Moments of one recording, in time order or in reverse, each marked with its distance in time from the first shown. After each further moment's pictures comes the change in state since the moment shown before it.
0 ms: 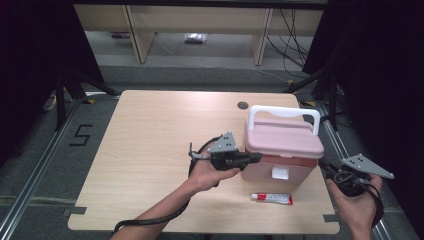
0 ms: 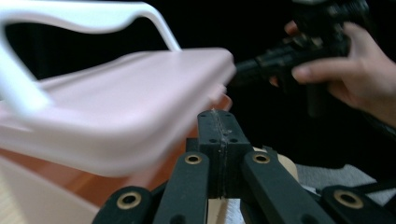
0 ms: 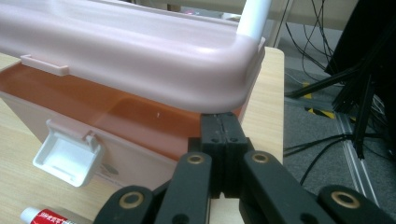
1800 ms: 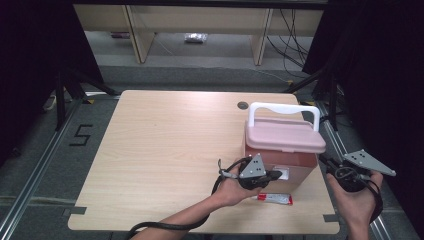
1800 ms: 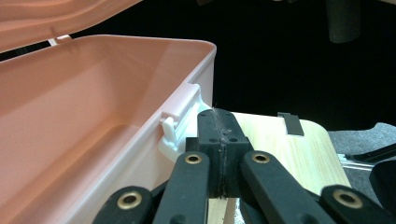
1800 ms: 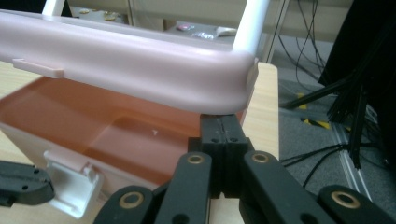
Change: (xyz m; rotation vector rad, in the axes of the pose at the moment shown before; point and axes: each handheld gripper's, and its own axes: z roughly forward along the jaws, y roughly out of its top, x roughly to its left) left arm -0.019 -0.044 0.070 0.066 0.028 0.162; right arm 0.003 0.011 0.002 -0.054 -0.015 0.040
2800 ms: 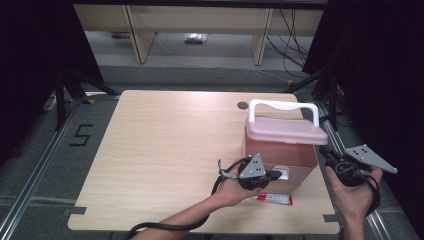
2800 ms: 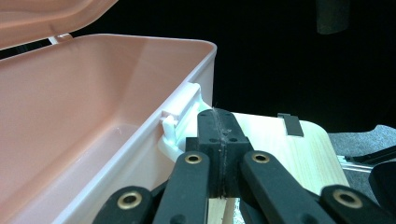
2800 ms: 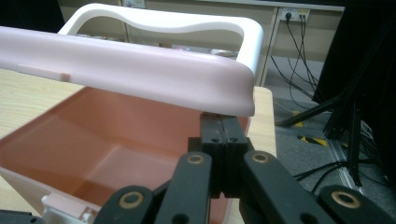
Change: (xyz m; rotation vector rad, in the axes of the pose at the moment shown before) left arm 0.000 -0.001 -0.001 0.000 -0.001 -0.004; right arm 0.002 0.012 0.005 -0.094 -0.034 0.001
